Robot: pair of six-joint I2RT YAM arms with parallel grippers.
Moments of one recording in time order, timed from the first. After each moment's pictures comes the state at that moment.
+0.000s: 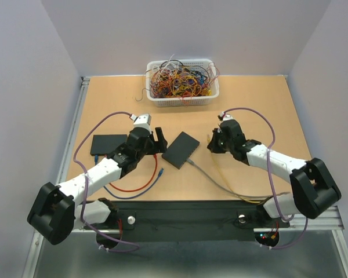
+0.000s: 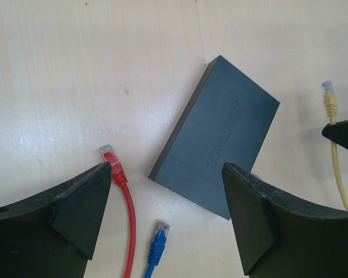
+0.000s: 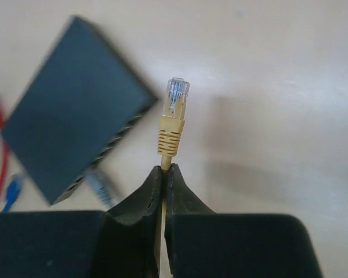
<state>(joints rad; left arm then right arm) -0.63 1.16 0.62 -0.04 -0.19 -0.56 0.50 1.41 0.72 -0.07 0.02 0.52</state>
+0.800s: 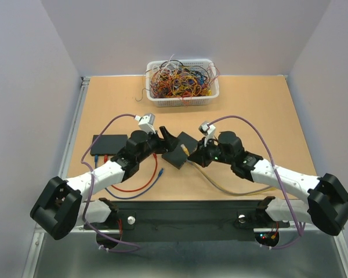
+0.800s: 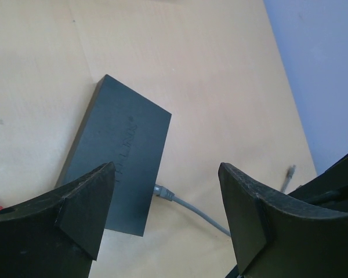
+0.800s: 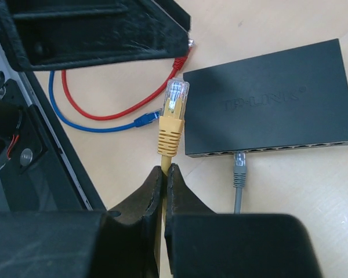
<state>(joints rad) -0.63 1.18 0.51 0.37 0.05 -0.73 0.74 1.19 0.60 0.19 -0.33 0.30</state>
